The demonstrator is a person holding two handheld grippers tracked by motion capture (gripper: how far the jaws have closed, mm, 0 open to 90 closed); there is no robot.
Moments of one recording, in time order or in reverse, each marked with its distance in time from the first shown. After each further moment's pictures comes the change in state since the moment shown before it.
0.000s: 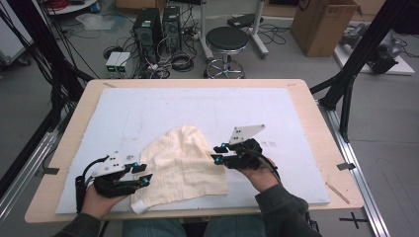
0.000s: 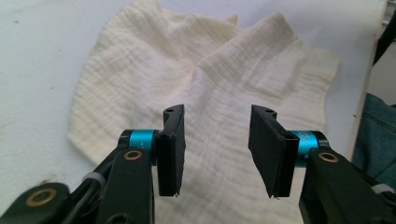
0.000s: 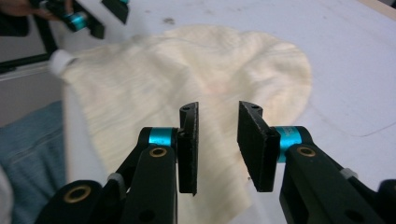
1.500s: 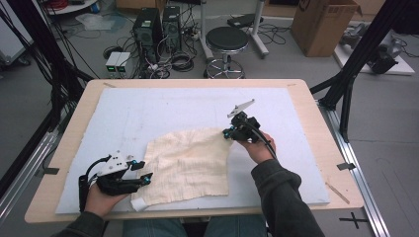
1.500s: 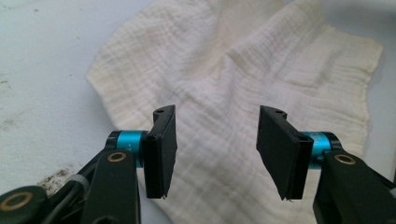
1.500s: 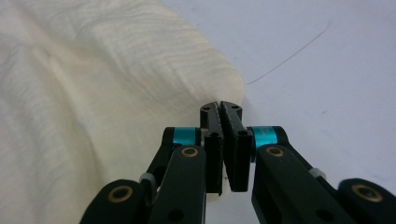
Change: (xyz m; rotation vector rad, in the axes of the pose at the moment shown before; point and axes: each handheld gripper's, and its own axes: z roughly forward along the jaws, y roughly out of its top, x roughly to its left) left arm 0.007 -0.009 0.002 0.008 0.066 0.002; right arm -0.087 0.003 0.028 0.241 -0.193 0.127
